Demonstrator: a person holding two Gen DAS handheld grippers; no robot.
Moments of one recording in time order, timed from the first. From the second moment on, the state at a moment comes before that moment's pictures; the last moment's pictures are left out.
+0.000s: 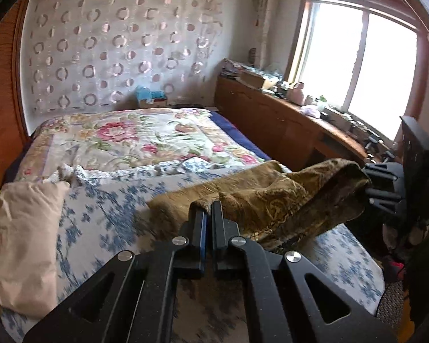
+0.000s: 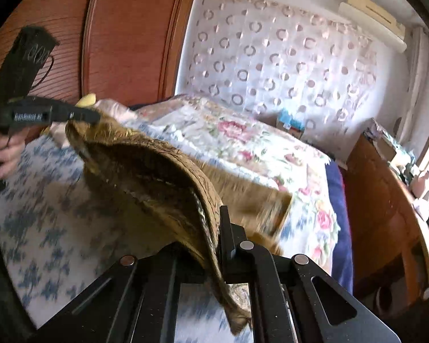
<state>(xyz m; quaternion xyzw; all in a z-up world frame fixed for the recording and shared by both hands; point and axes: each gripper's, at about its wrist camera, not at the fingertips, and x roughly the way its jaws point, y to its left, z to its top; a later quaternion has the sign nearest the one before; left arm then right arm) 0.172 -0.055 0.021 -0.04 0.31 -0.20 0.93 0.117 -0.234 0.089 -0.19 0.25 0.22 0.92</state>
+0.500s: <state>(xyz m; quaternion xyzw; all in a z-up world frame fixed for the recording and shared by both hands) 0.237 -0.039 -0.009 -0.03 0.36 -0.20 0.91 0.264 -0.216 0.047 -0.16 0.35 0.25 0.89</state>
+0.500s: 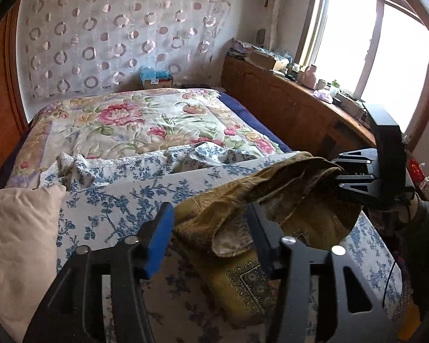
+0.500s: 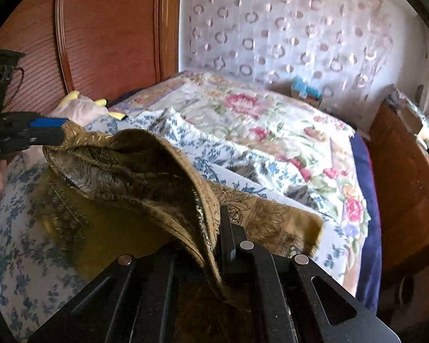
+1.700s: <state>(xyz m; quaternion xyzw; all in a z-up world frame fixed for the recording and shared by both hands) 0.294 -0.046 -0.073 -0.01 0.44 -0.19 0.88 0.296 -0.294 0.033 0.01 0.41 0.13 0.90</state>
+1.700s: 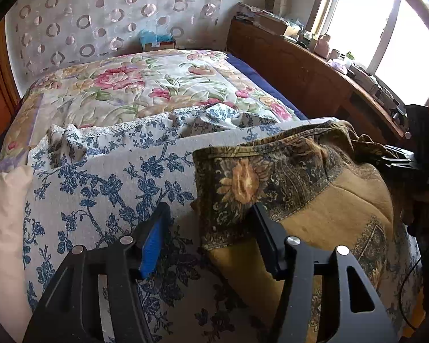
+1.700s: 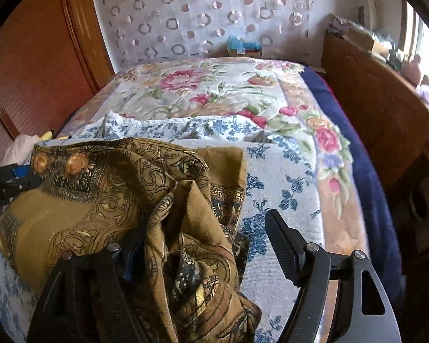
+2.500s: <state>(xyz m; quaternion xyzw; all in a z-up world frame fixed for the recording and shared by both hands) 0.235 -0.022 0.000 -0.08 0.35 -0.25 0.90 0.269 -0.303 0.056 0.00 0.31 0.25 0.92</state>
